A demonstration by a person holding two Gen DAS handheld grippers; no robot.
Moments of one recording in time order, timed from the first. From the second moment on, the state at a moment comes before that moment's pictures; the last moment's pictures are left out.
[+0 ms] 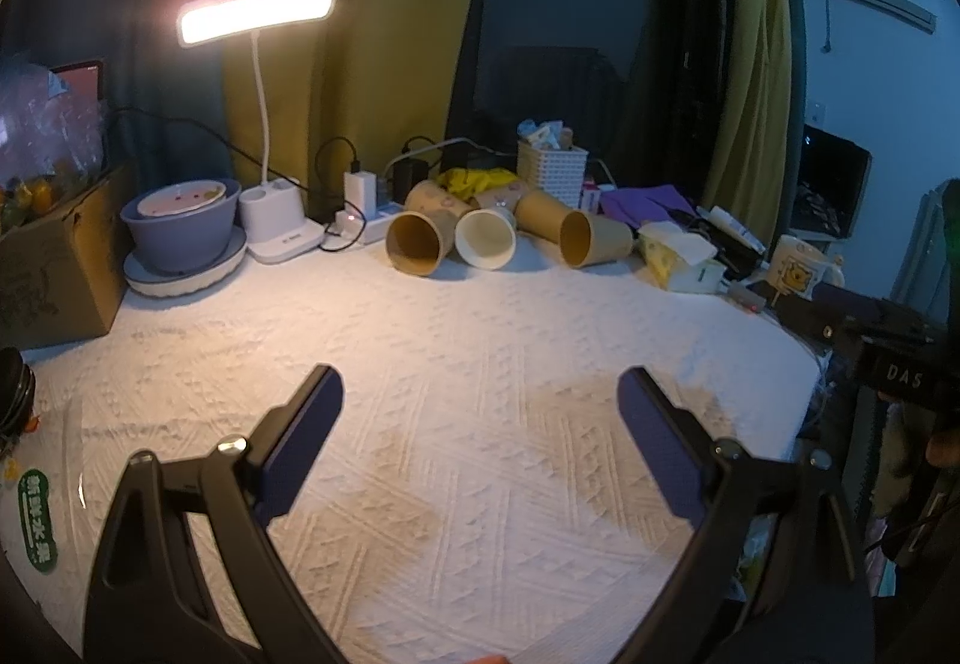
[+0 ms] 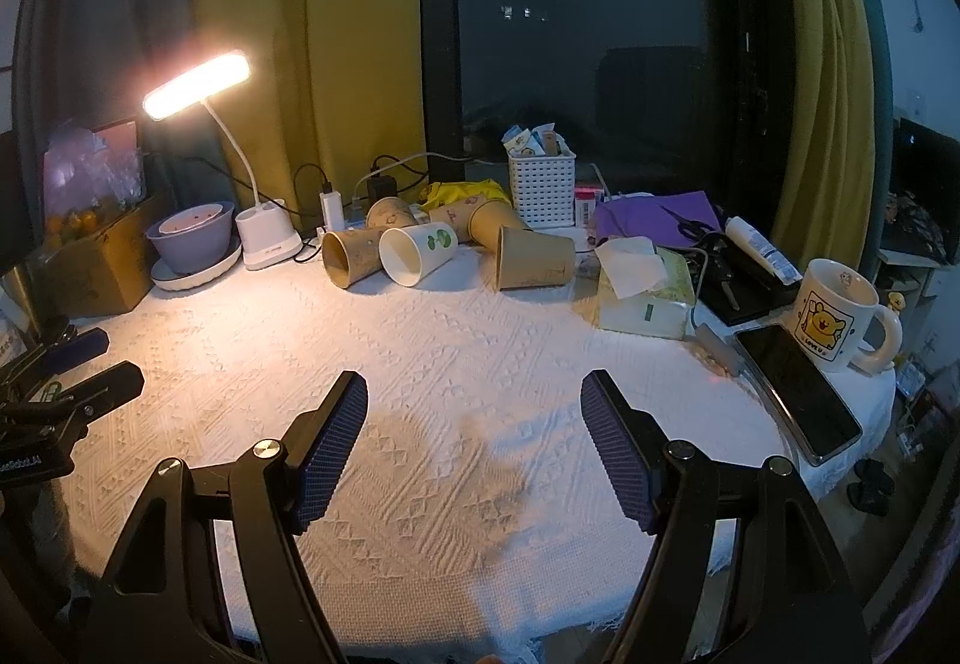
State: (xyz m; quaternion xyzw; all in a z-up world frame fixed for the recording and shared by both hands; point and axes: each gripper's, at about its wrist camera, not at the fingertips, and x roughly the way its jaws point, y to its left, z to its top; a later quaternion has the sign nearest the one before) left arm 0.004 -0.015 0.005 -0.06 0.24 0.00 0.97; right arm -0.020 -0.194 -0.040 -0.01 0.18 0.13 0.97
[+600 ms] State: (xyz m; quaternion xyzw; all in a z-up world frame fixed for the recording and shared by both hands) left arm 0.006 -0.020 0.006 -0.06 0.24 -0.01 0.97; right arm -0.021 -0.194 -0.041 -0.01 0.18 0.13 0.98
